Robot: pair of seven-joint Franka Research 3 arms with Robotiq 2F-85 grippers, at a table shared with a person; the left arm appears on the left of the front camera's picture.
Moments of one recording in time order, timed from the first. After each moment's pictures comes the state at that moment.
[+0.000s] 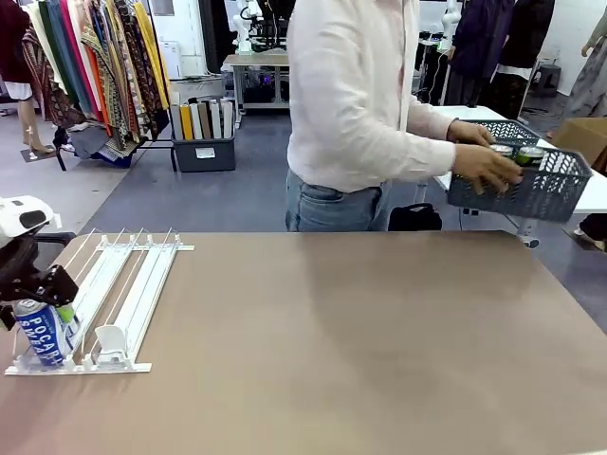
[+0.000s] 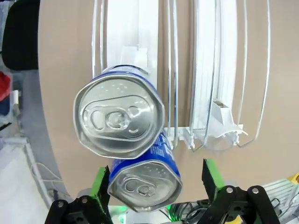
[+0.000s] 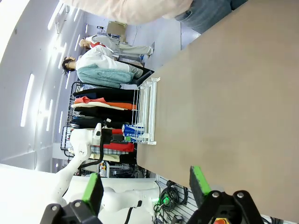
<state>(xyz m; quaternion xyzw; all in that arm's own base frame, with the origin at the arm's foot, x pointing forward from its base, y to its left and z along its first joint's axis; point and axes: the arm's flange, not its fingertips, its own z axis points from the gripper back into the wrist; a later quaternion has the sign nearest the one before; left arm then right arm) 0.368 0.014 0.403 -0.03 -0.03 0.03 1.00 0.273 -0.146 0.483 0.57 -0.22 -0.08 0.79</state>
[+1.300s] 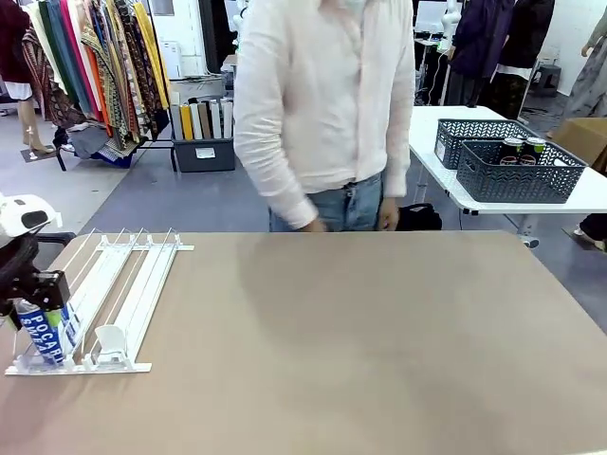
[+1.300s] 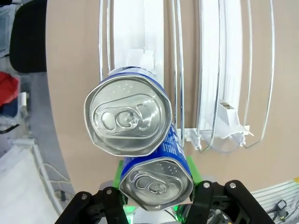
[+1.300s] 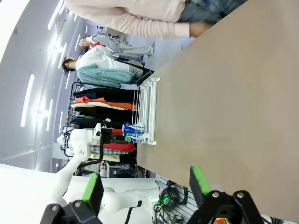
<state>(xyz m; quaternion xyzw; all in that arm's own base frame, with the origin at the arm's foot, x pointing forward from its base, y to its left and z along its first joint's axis) 0.368 0.015 0.407 -0.01 -0.03 0.02 1.00 0.273 -0.146 0.483 0.57 -0.22 -0.08 0.79</state>
